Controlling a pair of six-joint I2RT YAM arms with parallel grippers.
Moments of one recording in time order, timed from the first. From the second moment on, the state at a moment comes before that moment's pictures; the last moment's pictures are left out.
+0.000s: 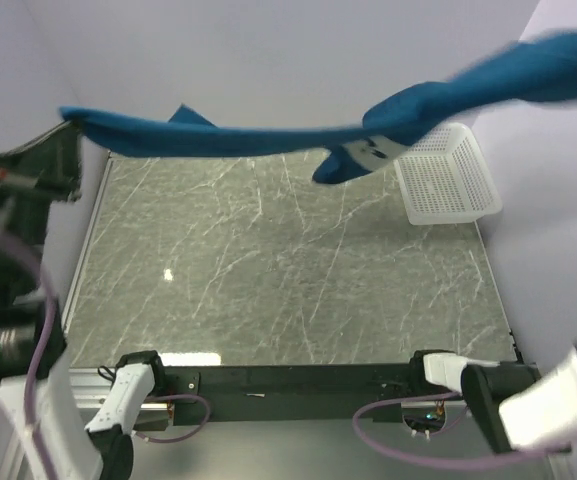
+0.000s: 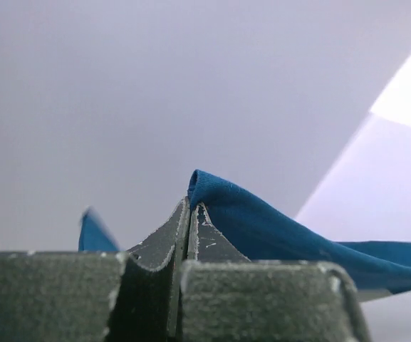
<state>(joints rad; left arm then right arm) 0.17 0.85 1.65 -0.34 0.27 -0.73 0.02 1.28 2.61 -0.55 -0.25 -0.15</state>
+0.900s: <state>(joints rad) 0.11 0.79 1.19 -0.20 0.21 -0.78 -0.08 1.18 1.92 -0.39 -0.42 -0.05</state>
